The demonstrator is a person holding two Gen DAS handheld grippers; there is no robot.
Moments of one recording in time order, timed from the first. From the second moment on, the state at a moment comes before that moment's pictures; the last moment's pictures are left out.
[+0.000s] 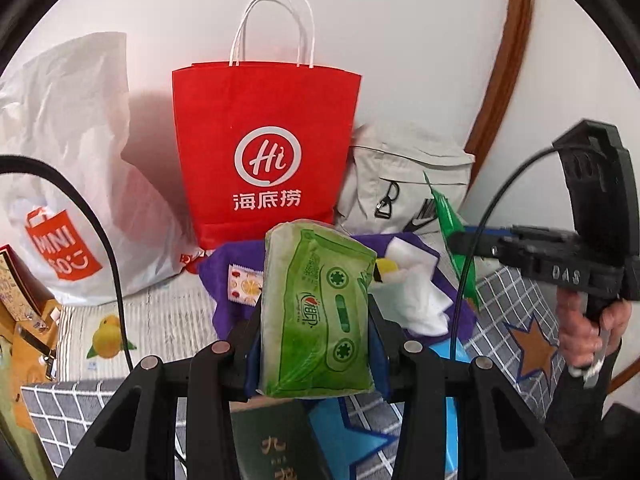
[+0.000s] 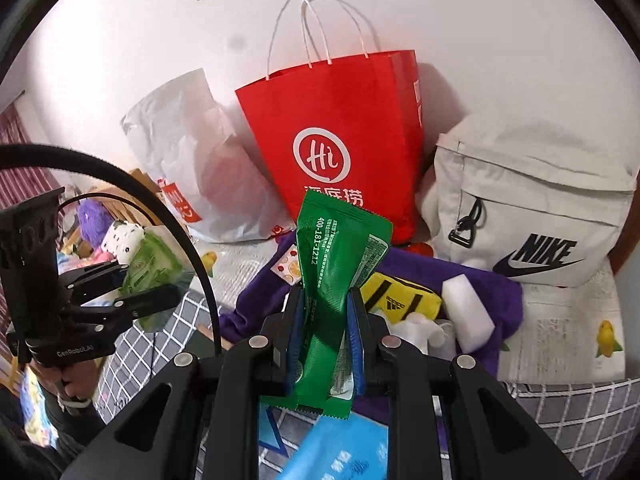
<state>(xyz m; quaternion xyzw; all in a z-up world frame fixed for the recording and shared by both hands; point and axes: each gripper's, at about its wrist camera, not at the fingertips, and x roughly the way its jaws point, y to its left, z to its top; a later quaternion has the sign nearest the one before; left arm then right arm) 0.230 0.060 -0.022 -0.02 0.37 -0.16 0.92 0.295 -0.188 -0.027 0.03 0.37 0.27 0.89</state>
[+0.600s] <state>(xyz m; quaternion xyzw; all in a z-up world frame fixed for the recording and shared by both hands) 0.320 0.035 -0.089 -0.05 0.46 -0.15 0.87 0.357 -0.152 -0.118 -0.02 0.47 0.27 0.84</state>
